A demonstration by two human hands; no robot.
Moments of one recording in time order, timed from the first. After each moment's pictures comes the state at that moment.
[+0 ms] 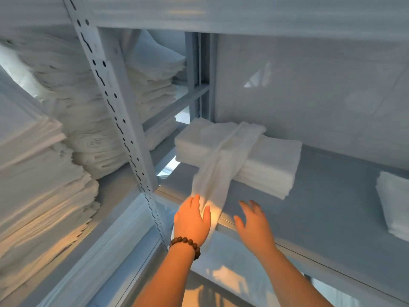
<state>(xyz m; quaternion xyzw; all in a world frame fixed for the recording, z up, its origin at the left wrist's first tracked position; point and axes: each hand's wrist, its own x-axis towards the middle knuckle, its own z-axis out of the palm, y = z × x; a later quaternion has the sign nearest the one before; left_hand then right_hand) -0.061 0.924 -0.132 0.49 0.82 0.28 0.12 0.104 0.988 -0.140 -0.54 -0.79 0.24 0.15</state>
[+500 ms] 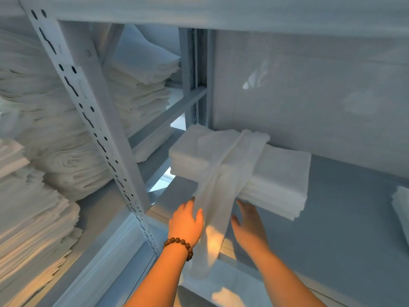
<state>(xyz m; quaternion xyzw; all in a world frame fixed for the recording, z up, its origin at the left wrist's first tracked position) -0.122 1.008 -0.153 0.48 0.82 0.27 0.18 0.044 1.071 -0.149 -0.57 -0.75 0.29 0.16</state>
